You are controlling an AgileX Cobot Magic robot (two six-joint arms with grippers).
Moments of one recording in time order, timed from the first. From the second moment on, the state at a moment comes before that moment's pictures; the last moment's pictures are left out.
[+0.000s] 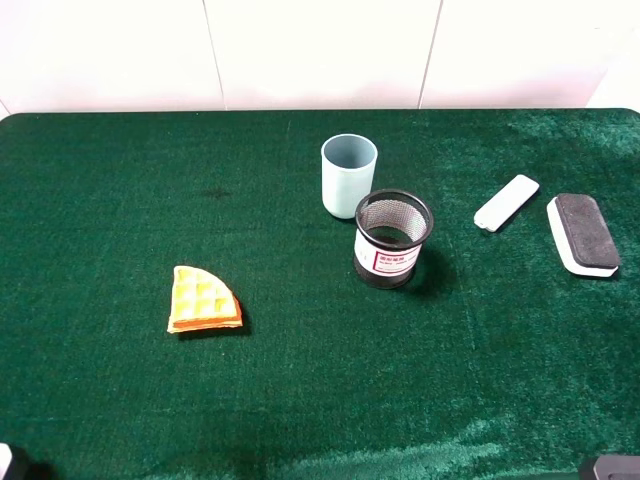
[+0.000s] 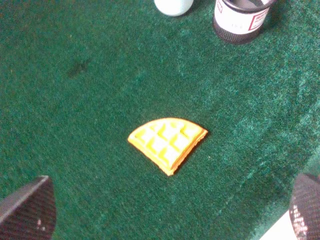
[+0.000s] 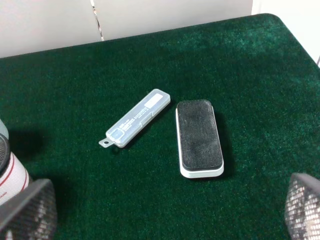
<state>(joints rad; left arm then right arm) -0.97 0.73 -1.01 0.25 1.16 -0.23 -0.04 -0.01 -0.50 0.02 1.01 0.05</state>
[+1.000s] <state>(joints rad) -0.13 0.26 -0.58 0.19 1.13 -0.23 -0.04 -0.01 -0.50 0.02 1.01 0.05</state>
